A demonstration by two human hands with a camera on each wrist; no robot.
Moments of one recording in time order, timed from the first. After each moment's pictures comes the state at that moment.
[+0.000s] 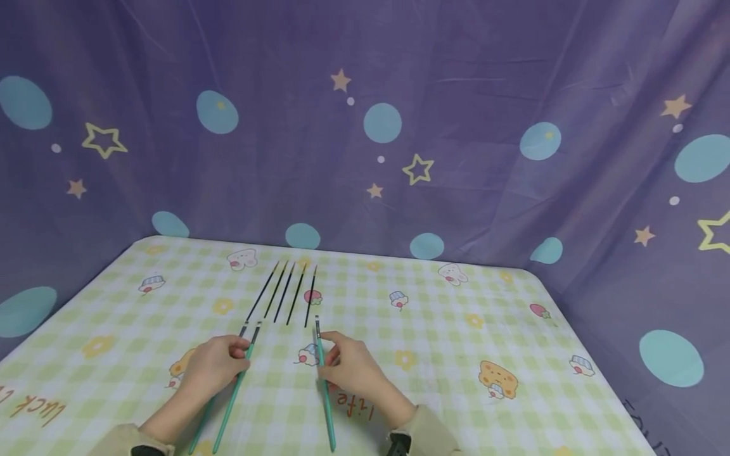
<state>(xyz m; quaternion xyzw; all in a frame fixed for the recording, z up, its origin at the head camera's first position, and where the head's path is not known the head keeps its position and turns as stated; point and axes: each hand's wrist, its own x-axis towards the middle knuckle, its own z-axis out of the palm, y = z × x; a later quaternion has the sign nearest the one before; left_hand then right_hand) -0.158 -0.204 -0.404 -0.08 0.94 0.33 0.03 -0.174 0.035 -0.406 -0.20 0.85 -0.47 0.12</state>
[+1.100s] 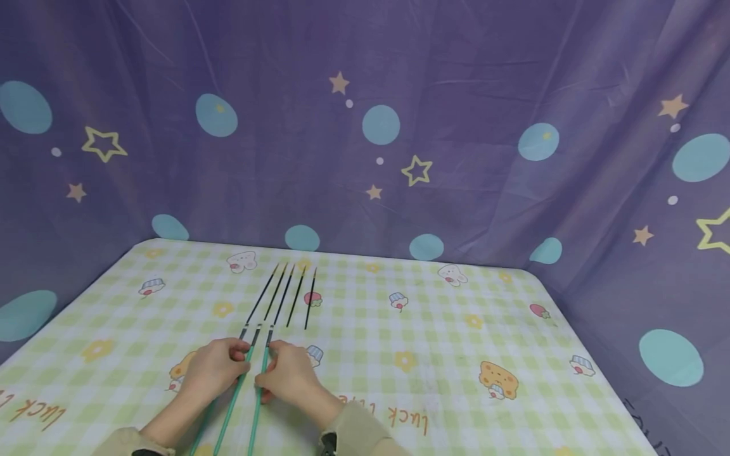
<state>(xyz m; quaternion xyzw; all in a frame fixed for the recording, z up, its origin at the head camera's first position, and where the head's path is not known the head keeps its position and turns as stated) -0.157 -0.205 -0.406 -0.06 0.95 0.31 0.01 -0.166 -0.066 -0.418 -0.12 0.87 -0.46 0.12</state>
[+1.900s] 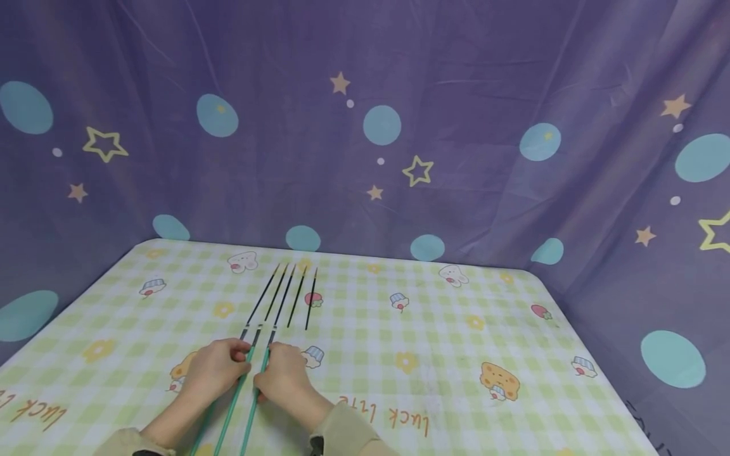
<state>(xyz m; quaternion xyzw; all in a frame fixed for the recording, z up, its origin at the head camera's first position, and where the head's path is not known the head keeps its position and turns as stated) -0.157 -0.204 -0.405 -0.07 0.95 0.30 0.00 -0.169 -0.080 -0.415 -0.11 0.94 -0.33 0.04</state>
